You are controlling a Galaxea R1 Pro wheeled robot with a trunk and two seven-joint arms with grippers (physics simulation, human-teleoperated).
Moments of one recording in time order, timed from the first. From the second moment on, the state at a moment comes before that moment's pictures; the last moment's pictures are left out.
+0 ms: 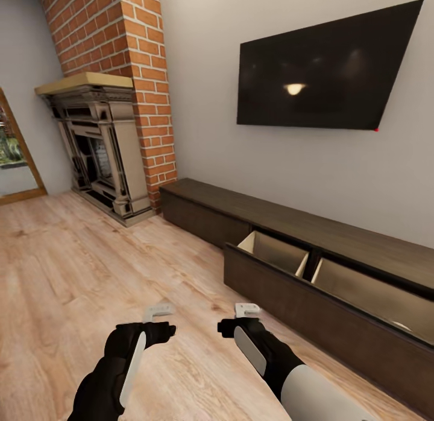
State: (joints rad) left arm -0.33 -0.15 0.05 -1.32 -0.04 0.91 0.03; right arm -0.65 0.17 0.53 -0.64 -0.62 0.47 -0.40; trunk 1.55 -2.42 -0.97
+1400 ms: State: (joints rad) left arm -0.33 -0.15 0.05 -1.32 -0.04 0.91 0.03; right arm -0.65 0.17 0.54 -0.66 -0.61 0.46 -0.41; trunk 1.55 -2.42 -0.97
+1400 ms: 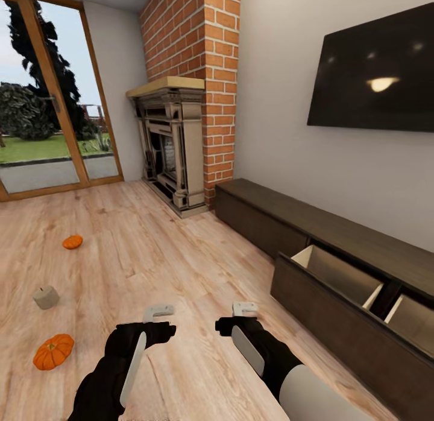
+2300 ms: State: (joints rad) left arm -0.37 -0.15 0.06 -1.24 -0.04 0.91 0.22; right arm -0.65 0.17 0.53 -0.67 -0.61 0.46 -0.41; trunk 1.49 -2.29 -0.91
